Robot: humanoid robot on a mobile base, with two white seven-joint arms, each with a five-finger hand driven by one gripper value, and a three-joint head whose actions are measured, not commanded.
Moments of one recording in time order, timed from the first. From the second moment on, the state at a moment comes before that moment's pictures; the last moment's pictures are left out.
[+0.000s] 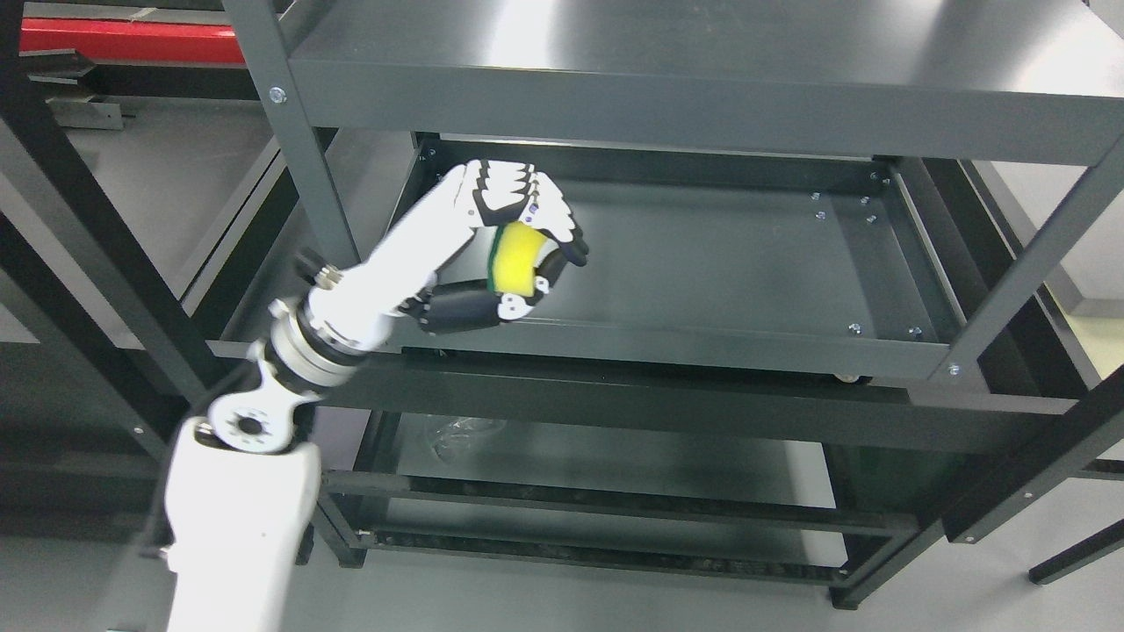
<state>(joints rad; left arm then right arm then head) -0.57 0.05 -0.14 -1.55 -0.01 -0.79 -0.52 -0.08 0.00 -0.21 0.00 -0.12 0.00 -0.07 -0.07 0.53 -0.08</state>
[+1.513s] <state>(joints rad) -0.23 0.02 -0.17 -1.61 0.03 -0.13 0.12 -0.08 0.00 -0.21 0.00 -0.12 0.00 -0.07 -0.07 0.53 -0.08</state>
